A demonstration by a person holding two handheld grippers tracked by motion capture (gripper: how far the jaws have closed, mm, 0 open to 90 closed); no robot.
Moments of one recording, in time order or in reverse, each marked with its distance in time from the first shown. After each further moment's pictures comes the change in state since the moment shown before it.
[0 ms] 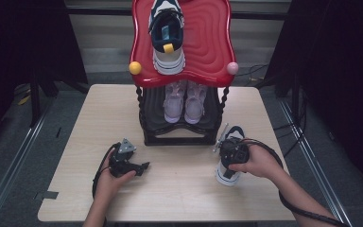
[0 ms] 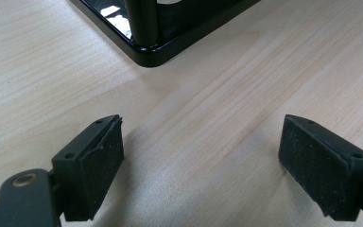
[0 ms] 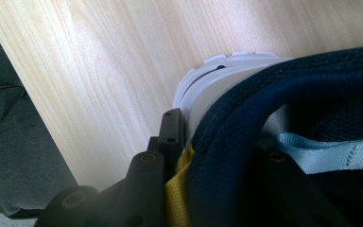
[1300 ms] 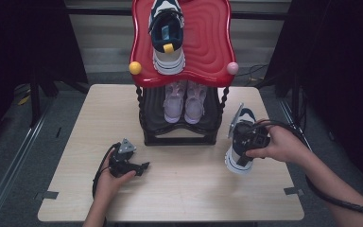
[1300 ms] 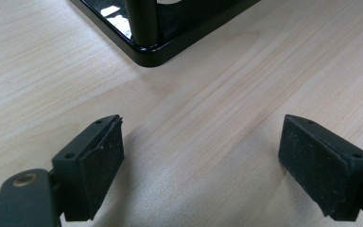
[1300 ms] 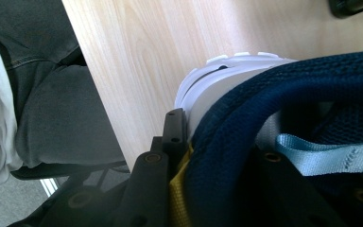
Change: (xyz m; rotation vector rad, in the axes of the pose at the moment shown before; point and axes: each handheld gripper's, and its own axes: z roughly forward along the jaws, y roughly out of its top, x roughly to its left) left arm 0.000 0.000 0.000 -0.004 0.000 -0.003; right arm 0.016 -0.012 -0.093 -0.003 -0.029 -0.084
